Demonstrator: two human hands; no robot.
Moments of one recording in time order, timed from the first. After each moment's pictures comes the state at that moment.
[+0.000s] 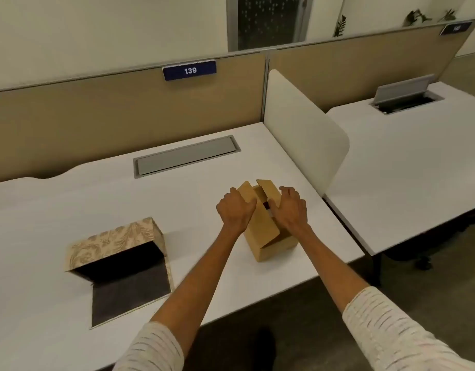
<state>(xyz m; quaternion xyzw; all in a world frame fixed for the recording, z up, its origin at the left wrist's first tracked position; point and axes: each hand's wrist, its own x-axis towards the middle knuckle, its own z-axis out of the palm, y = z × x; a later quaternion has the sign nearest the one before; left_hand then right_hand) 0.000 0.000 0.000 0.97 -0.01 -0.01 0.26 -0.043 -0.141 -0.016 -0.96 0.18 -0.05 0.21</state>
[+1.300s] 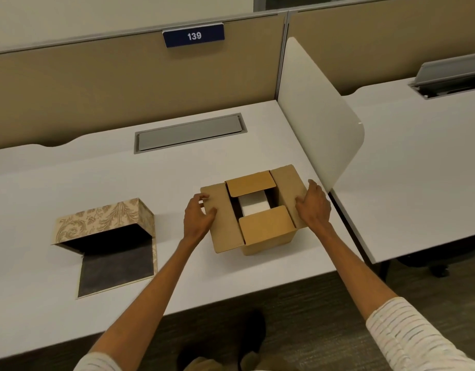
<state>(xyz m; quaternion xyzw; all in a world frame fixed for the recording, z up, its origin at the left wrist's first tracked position) -0.007 0.063 -0.070 0.88 0.04 -0.02 0.48 -0.028 -0.239 -0.057 -0.94 0.22 -0.02 0.24</state>
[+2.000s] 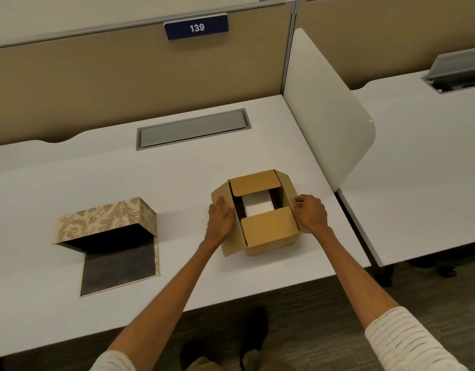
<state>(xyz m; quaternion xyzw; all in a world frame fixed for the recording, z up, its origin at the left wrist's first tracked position) -0.008 0.019 -0.091 0.88 0.07 -0.17 0.44 -0.025 -0.230 -0.072 -0.93 0.20 0.03 0.30</state>
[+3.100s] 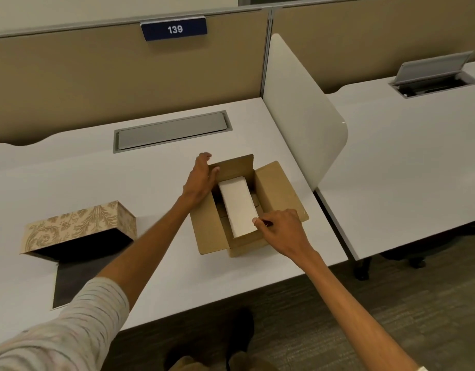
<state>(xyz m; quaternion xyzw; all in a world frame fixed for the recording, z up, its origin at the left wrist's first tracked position) 0.084 0.010 -0.039 0.92 -0.13 -0.01 0.36 -0.094 -0.193 -0.023 -0.95 -0.01 -0.04 0.30</state>
